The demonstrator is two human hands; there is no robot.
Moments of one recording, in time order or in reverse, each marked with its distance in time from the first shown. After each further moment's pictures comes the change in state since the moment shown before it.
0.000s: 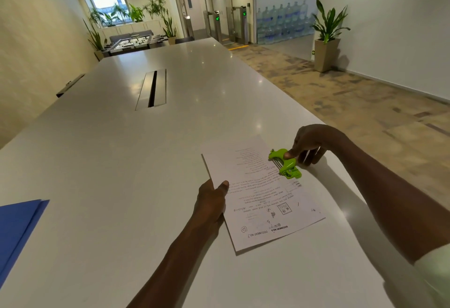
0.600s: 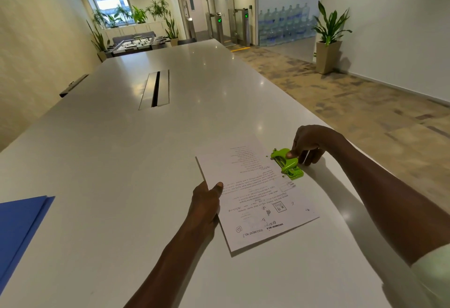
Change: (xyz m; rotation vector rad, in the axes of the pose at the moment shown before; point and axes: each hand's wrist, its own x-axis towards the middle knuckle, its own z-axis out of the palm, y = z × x) left_hand -0.007 -0.002 -0.017 -0.105 0.047 -0.032; right_hand -0.009 -0.009 0.009 -0.031 0.032 0.000
